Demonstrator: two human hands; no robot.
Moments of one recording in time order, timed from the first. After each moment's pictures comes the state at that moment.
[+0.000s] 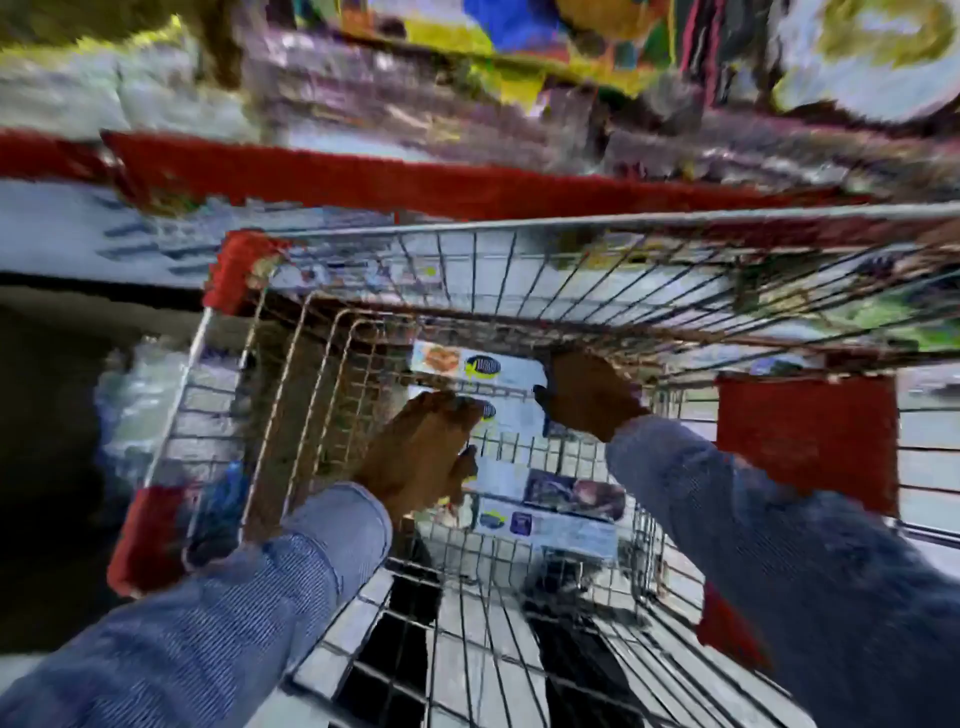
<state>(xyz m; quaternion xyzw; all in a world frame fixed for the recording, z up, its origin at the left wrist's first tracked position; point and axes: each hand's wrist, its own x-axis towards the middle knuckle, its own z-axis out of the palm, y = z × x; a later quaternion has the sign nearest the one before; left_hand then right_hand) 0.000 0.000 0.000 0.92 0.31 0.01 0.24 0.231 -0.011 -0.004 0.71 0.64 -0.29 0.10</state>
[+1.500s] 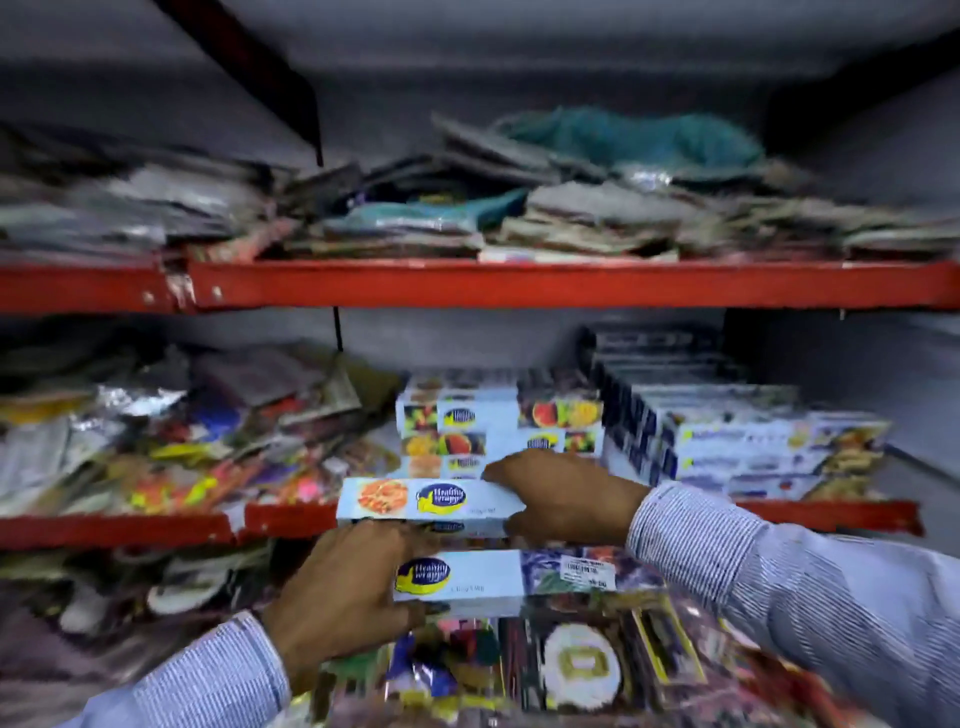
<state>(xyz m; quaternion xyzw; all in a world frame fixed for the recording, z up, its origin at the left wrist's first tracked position) 0.033 0.071 0.564 0.94 0.27 0.21 -0.02 0.274 0.037 0.607 0.63 0.78 0.03 -0.03</state>
